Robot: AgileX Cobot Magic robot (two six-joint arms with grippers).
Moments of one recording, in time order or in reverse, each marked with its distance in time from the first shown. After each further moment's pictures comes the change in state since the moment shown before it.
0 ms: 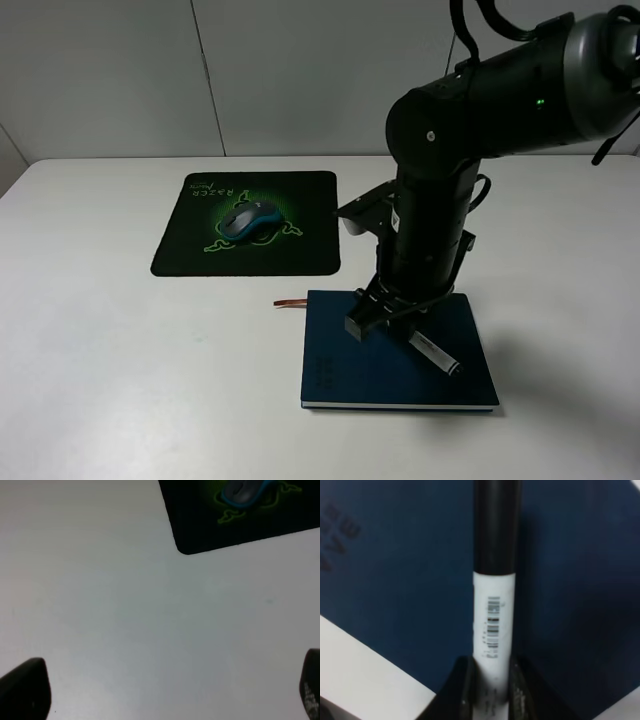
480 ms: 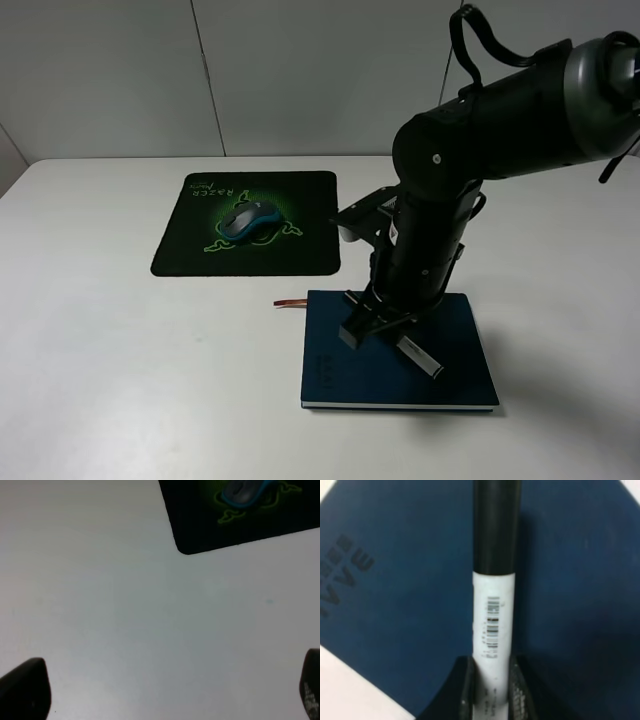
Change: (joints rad) left arm 0.000 0.000 0.000 0.000 0.000 0.001; right arm 0.000 -0.001 0.061 0.027 -0.152 -0.037
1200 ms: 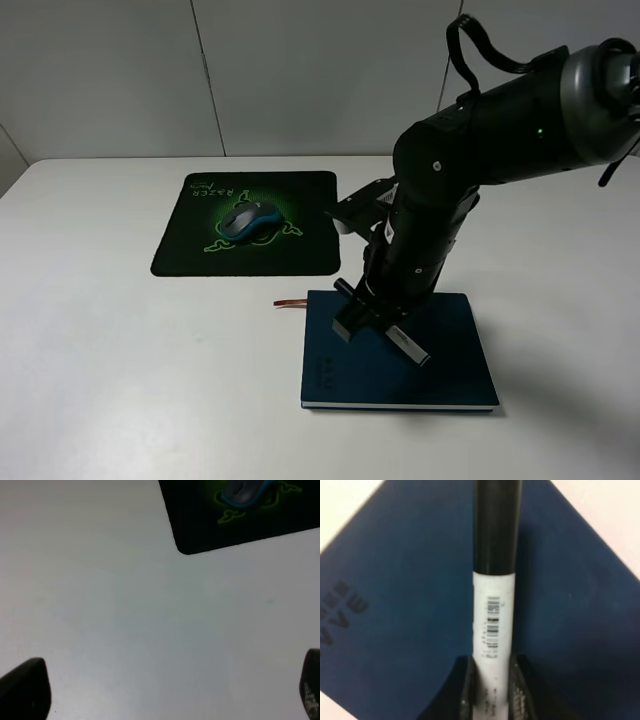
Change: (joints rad) left arm 0.000 0.000 0.000 0.000 0.000 0.000; right arm 0.000 0.016 0.008 -0.030 -0.081 0.015
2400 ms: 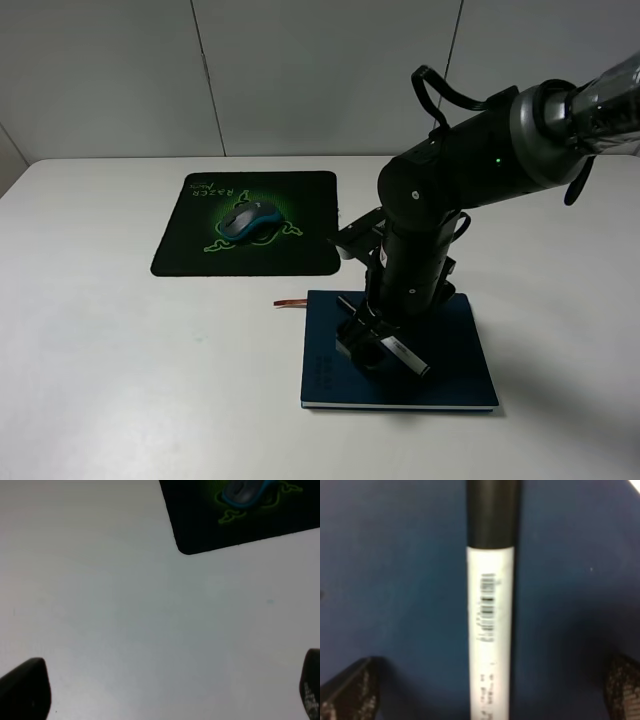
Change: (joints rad) left arm 0.000 0.000 0.000 0.002 -0.001 0.000; right arm 0.000 0.081 0.000 -0.009 0.008 0.038
